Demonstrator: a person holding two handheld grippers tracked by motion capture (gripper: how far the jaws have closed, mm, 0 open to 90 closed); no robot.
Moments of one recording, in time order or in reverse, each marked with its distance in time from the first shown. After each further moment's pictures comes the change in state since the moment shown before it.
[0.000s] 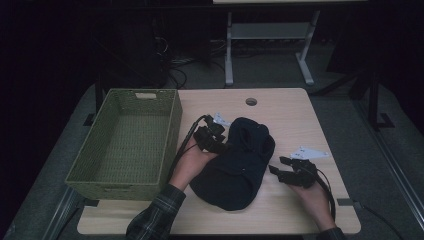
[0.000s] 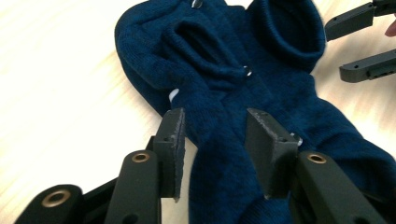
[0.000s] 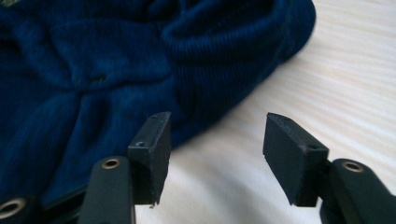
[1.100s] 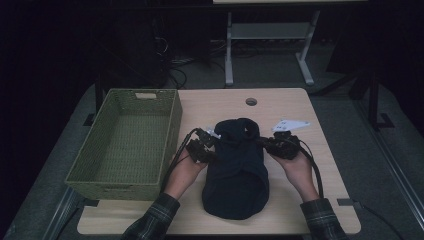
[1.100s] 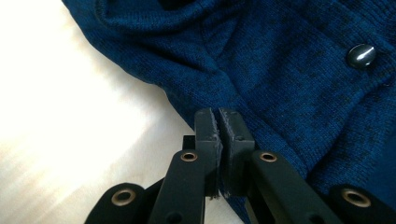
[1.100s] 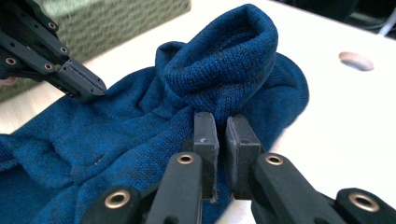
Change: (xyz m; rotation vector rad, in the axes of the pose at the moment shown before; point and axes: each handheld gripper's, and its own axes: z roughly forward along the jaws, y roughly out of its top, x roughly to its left) left arm 0.007 -0.052 0.020 0.160 0.016 -0.092; right arm 0.007 0.079 0.031 -0.002 0.098 -0.101
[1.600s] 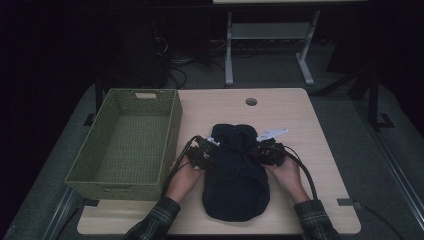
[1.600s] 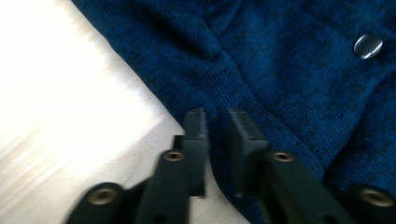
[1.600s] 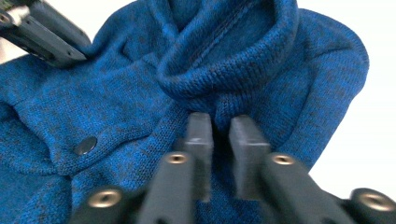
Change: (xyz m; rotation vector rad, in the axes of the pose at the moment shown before) left arm 0.001 -0.013 0.013 0.014 0.041 -0.023; right arm 0.003 -0.024 0.047 0.158 0.023 -0.015
